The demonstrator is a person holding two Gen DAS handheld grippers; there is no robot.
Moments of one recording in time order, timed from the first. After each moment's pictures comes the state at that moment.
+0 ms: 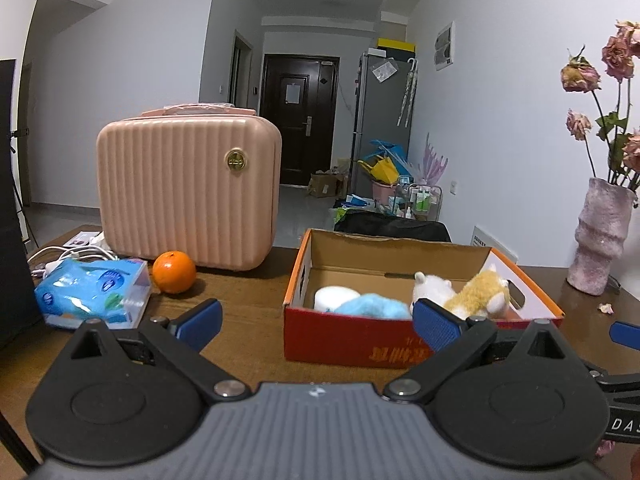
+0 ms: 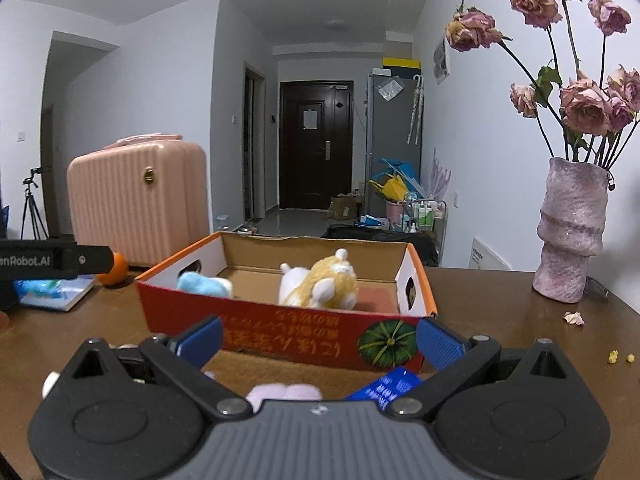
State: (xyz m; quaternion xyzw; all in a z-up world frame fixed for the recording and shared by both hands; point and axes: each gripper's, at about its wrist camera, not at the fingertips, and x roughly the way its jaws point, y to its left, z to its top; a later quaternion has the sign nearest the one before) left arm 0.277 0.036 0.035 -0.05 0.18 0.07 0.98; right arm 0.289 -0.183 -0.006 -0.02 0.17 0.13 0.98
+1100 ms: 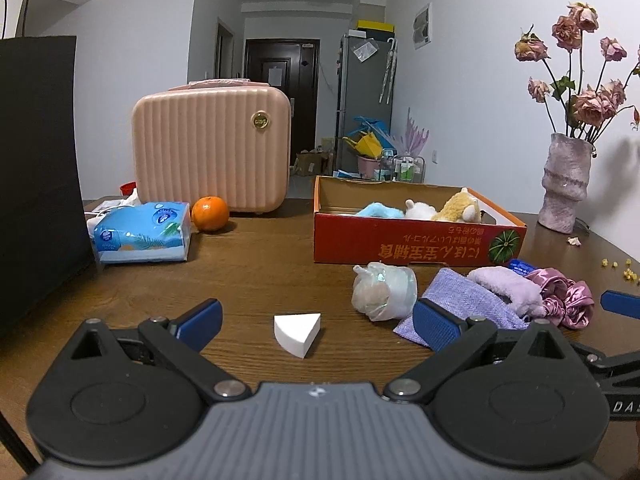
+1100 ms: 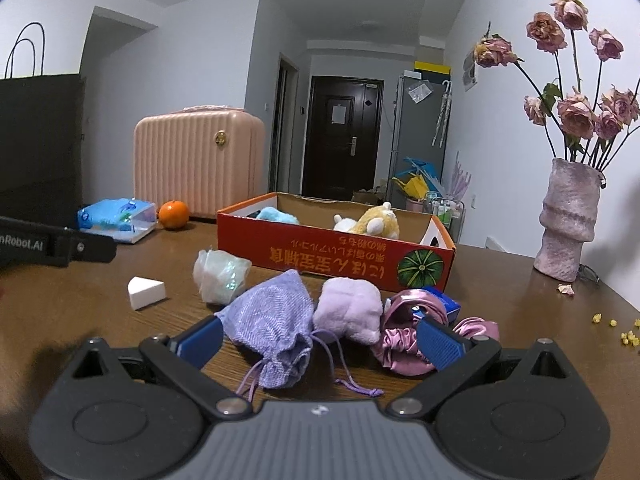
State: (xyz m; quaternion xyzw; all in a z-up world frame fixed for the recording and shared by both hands) left arm 0.154 0.062 0.006 -0.03 0.21 0.04 0.98; right arm 0.168 -0.166 -0.036 -0.07 0.17 0.15 0.97
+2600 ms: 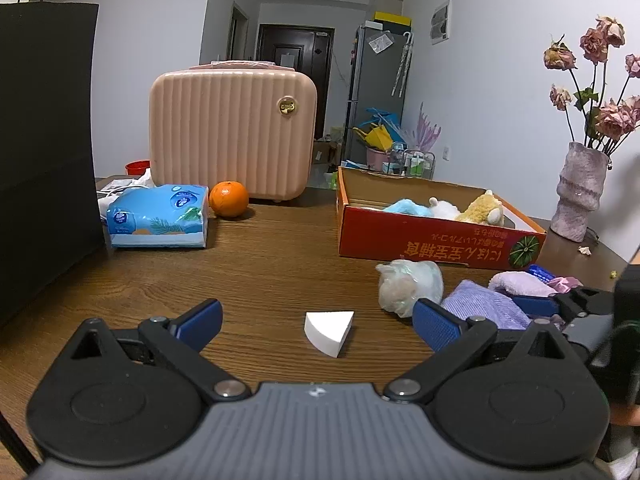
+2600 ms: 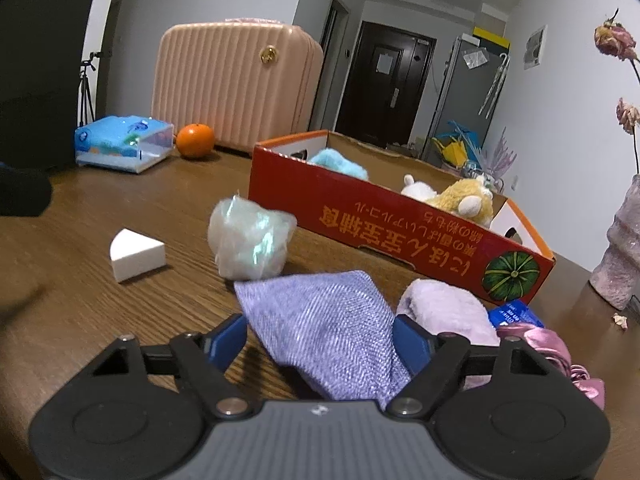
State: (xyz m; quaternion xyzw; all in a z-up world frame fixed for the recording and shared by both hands) left arm 0.162 0.095 0.003 -0.06 0.22 0.05 0.97; right arm 0.254 -0.081 -0.064 -0.16 0.26 0.19 0.94
